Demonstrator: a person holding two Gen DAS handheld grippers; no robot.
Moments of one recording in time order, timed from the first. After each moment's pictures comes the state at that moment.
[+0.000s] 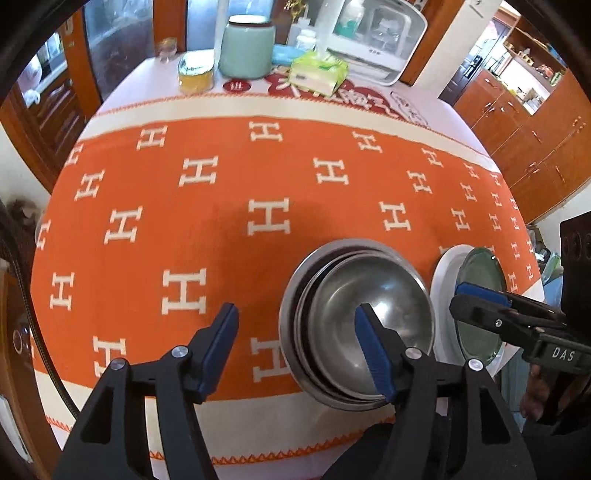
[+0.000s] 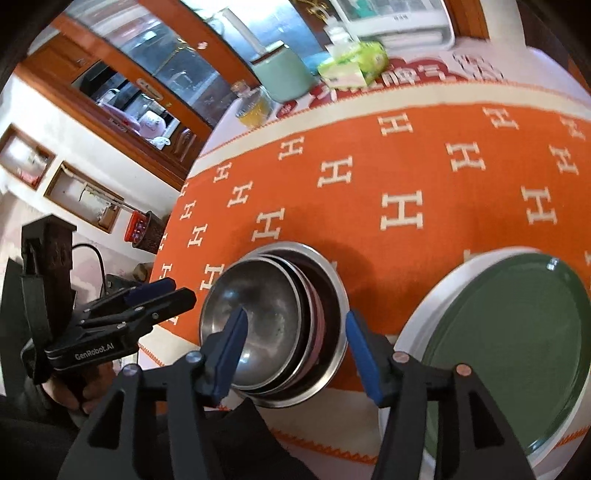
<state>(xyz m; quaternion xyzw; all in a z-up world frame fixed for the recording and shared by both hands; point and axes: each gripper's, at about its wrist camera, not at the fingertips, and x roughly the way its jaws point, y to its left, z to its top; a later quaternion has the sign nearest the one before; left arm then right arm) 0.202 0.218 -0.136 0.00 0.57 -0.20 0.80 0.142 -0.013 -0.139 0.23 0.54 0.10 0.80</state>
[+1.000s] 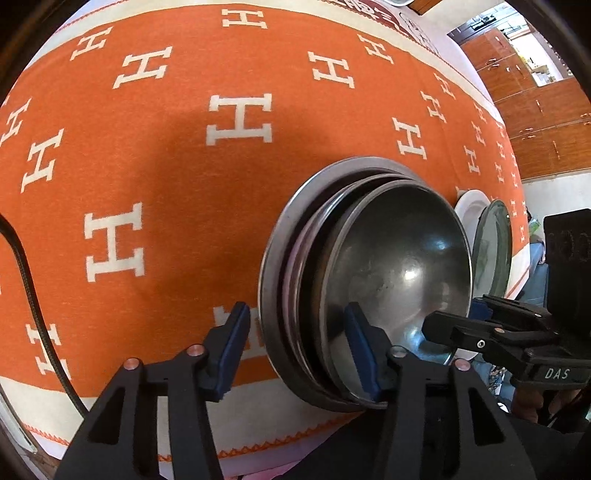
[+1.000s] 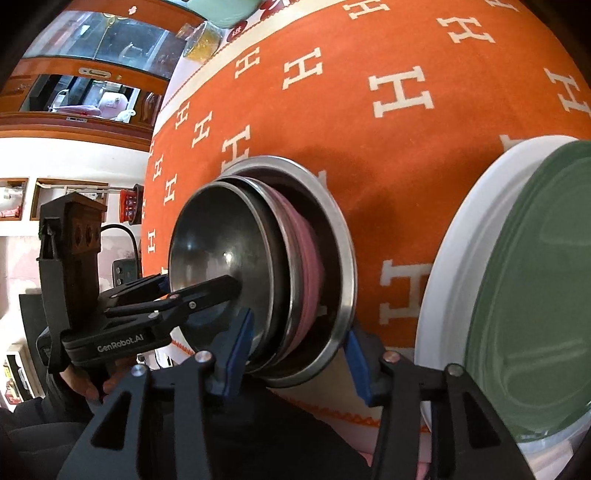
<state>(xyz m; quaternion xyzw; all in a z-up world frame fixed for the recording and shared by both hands) 0.225 0.193 -0.216 -0.02 0.70 -0.24 0.67 0.152 -0.002 -0.197 0.31 0.64 0.11 0.69</state>
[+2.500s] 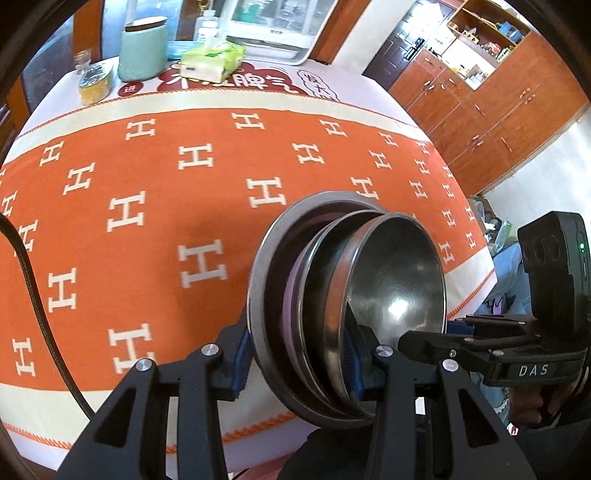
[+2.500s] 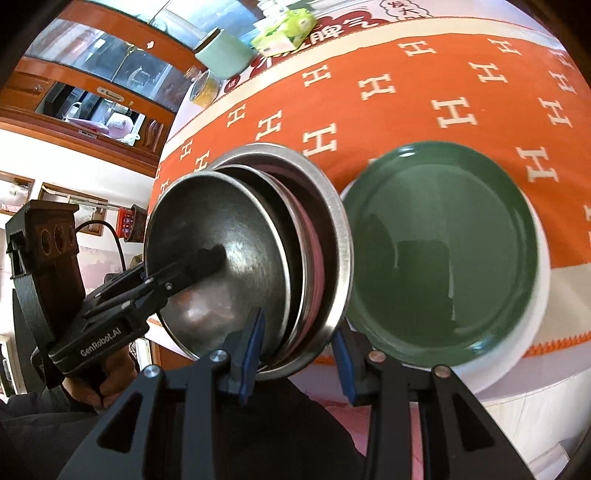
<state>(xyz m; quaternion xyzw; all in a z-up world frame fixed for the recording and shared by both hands) 0.145 0.104 -0.124 -0.01 0.56 -0.31 0.77 0.070 -0.084 -0.134 0.28 0.59 0.07 0.75</state>
